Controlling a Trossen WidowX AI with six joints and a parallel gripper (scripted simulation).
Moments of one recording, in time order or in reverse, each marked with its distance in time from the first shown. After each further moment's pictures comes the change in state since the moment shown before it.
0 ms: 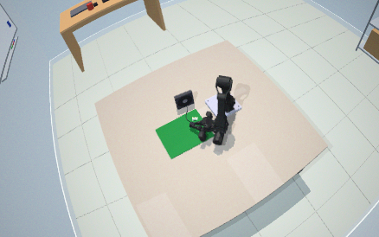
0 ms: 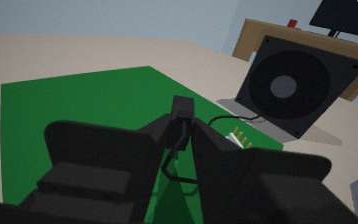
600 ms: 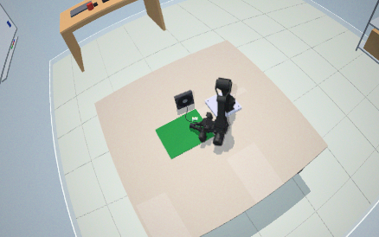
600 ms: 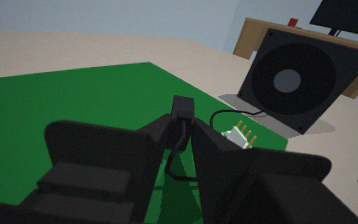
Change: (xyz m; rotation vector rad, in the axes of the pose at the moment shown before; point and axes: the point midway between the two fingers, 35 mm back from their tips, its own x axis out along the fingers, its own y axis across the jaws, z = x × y) arm 0.002 0.000 -0.009 0.001 0.000 0.000
